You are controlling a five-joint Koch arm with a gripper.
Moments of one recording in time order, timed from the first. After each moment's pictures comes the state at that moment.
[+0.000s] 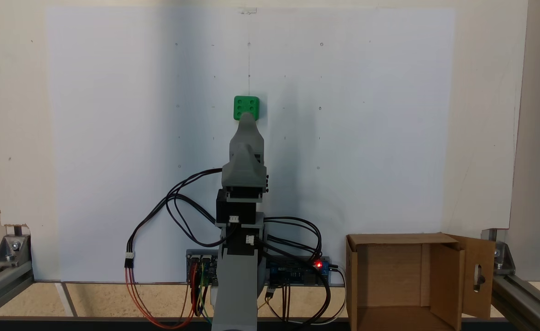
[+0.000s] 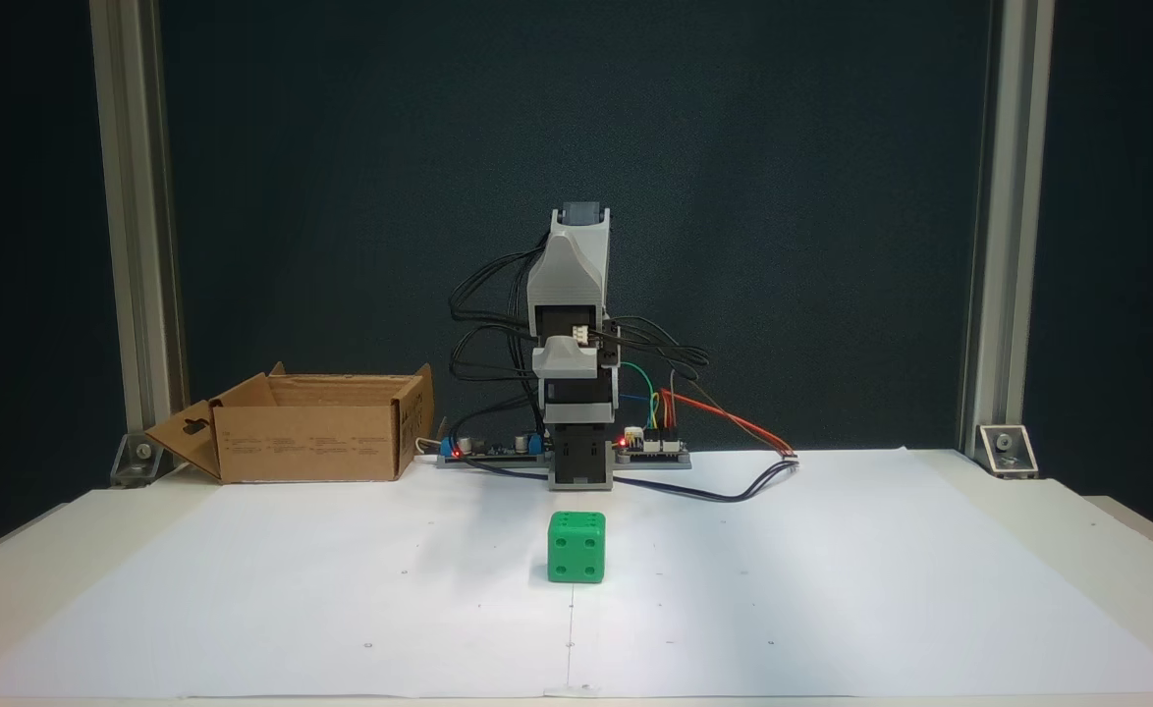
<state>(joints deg) 1.7 129.4 176.3 -93.3 -0.1</state>
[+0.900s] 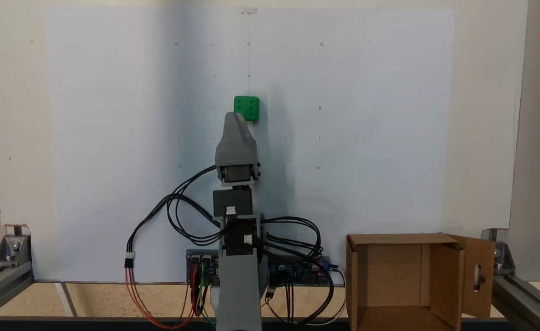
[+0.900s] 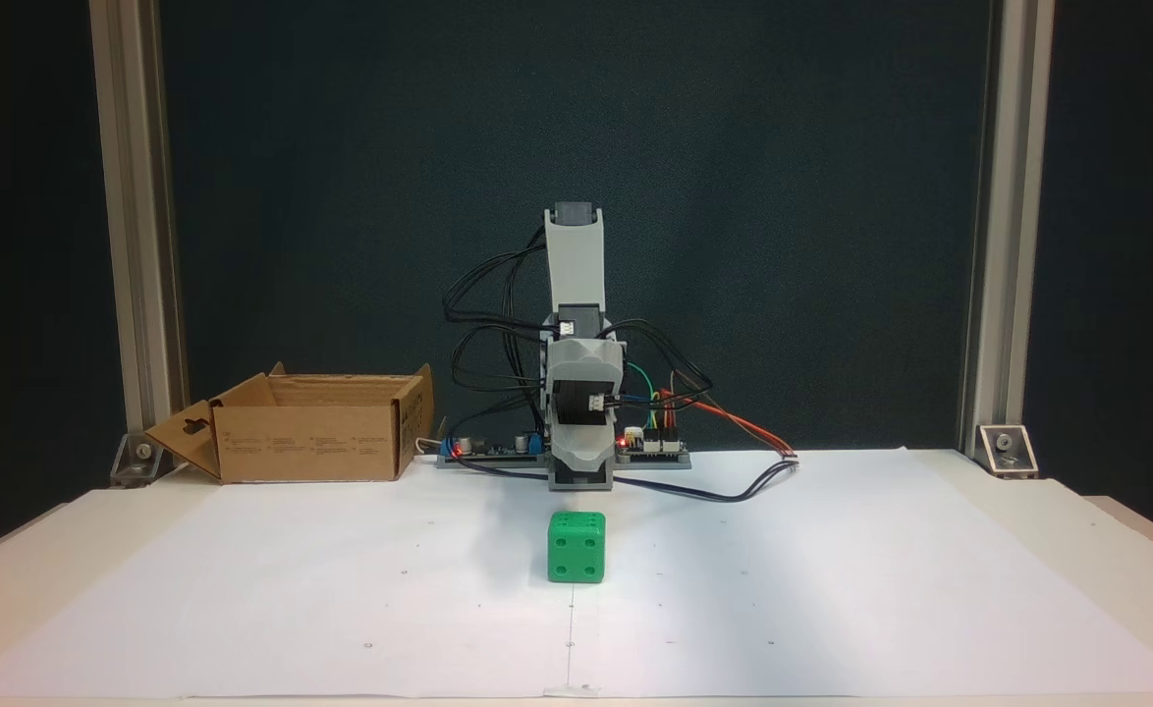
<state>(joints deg) -3.4 129.4 176.3 -65.1 -3.8</state>
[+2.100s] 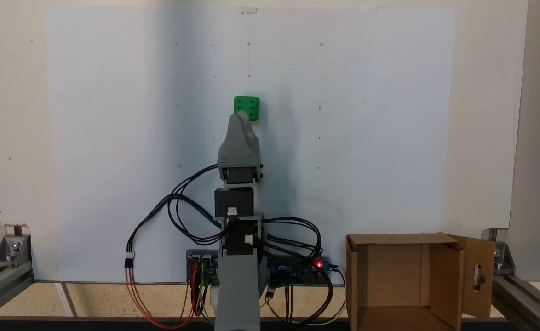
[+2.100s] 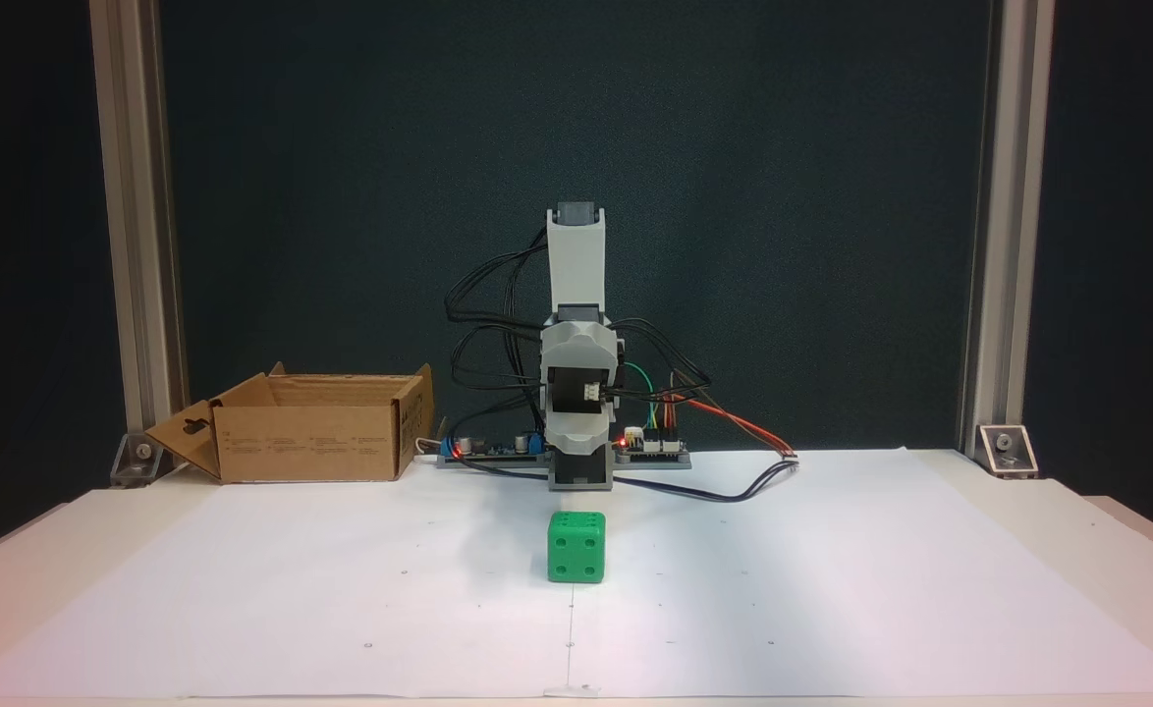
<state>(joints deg) -2.2 129.4 176.3 -70.0 -3.8</state>
